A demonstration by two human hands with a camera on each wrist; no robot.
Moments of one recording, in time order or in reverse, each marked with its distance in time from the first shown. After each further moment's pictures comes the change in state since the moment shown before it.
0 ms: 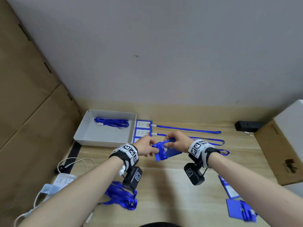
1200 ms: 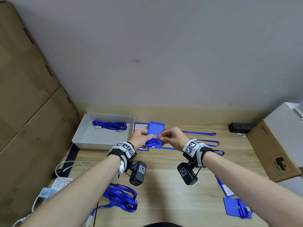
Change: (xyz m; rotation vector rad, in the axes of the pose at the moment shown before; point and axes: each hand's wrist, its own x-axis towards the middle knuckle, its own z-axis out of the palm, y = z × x) left_hand -0.012 0.007 -0.023 -0.405 0.290 0.004; right_hand -0.008 -0.036 0.005 0.229 0.168 -0.096
